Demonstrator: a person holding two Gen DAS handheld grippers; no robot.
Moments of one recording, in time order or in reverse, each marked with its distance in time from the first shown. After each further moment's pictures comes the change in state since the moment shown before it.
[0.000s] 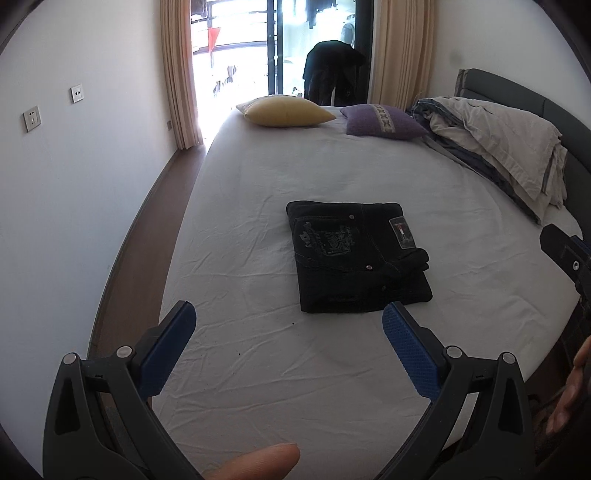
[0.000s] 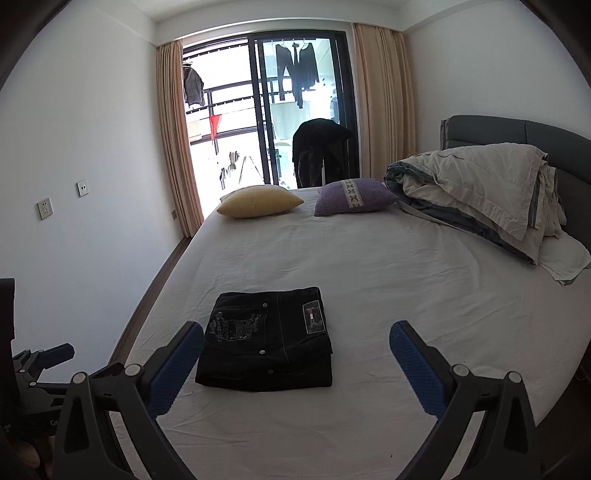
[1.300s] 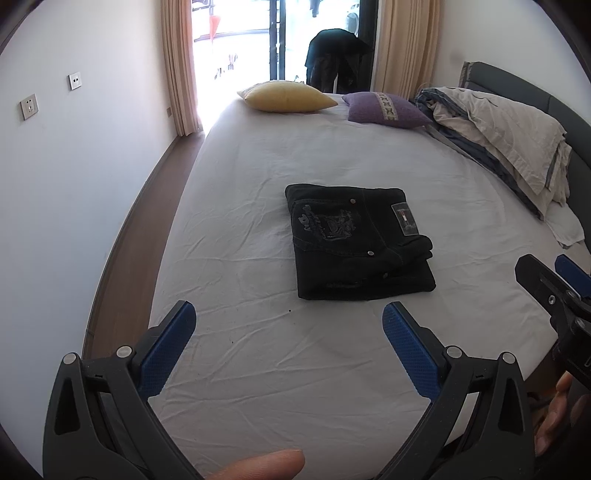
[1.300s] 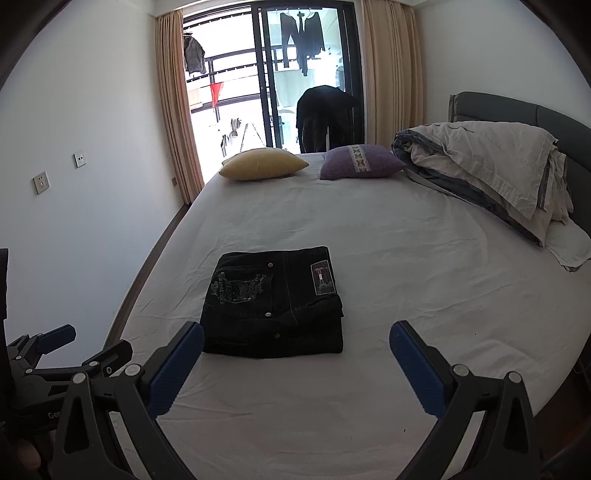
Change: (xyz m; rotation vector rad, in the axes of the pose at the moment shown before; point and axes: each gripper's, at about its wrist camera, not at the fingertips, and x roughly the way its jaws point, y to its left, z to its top) left arm 0.019 0.006 -0.002 -0.009 0.048 -0.004; right arm 0.018 0.010 -0.019 -0.027 0.115 0.011
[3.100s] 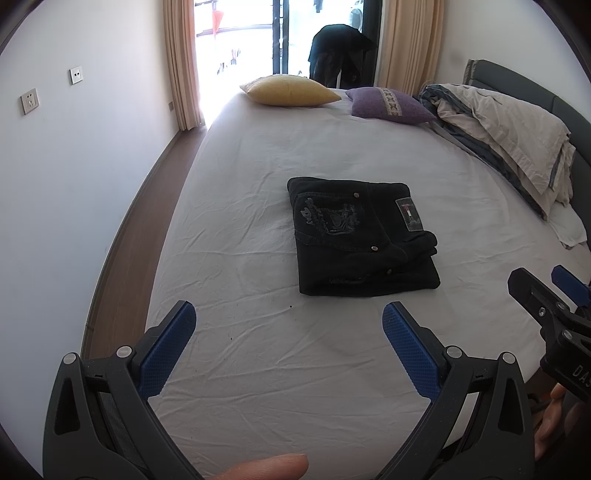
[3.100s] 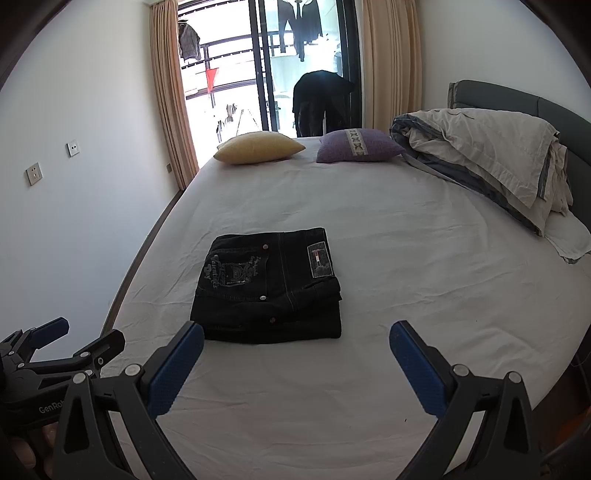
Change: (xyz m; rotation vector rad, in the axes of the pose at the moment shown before) left arm 0.006 -0.001 -0.009 -0.007 0.013 0.007; right arm 0.017 -0.005 -0.011 0.003 0.058 -0.010
